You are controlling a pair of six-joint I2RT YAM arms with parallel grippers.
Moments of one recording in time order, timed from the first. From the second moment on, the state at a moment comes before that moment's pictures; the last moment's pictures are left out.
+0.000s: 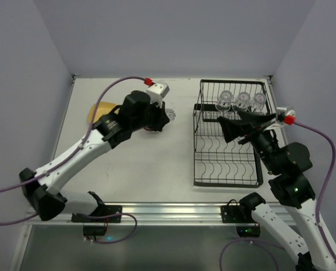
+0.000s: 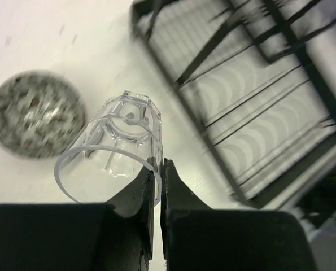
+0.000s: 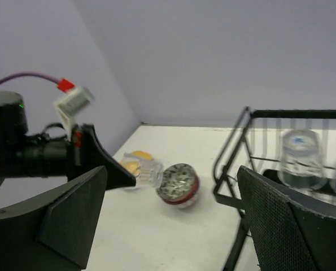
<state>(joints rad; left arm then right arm) -0.76 1.26 1.33 -0.45 0.04 -0.31 0.46 0.57 0.91 -0.11 -0.06 0.43</state>
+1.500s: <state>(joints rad) -0.87 1.74 1.50 -0.96 -0.27 -0.21 0.46 0.59 0.95 -0.55 0.23 0.24</state>
